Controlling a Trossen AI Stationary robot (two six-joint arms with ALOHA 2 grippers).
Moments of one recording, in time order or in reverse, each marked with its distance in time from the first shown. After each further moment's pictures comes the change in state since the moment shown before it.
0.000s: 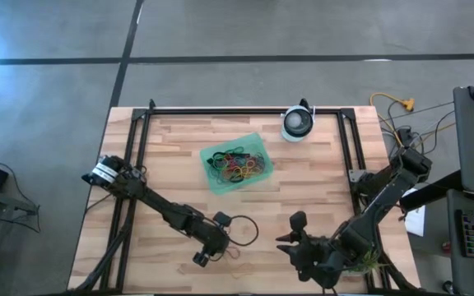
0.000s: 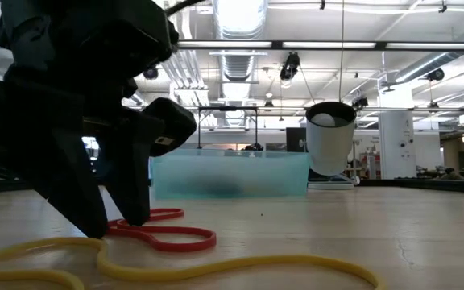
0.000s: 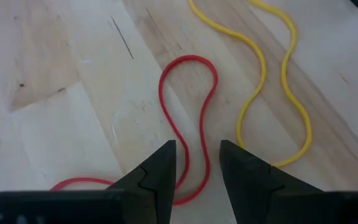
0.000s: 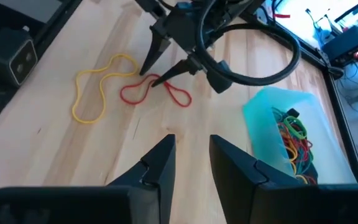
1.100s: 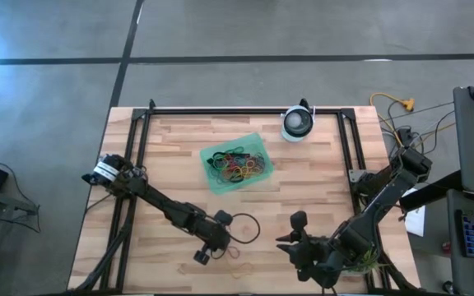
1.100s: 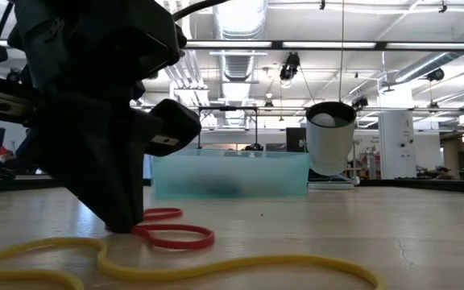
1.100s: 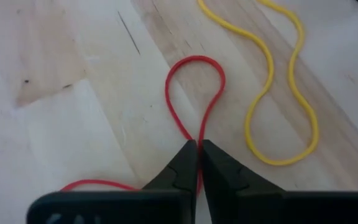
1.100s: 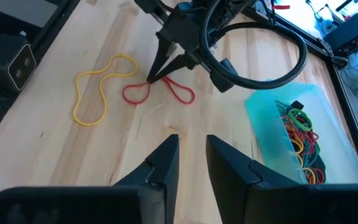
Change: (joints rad) left arm 0.042 0.055 0.008 -0.045 0.029 0.014; right arm -0.001 0.000 -0.012 0.003 -0.001 0.059
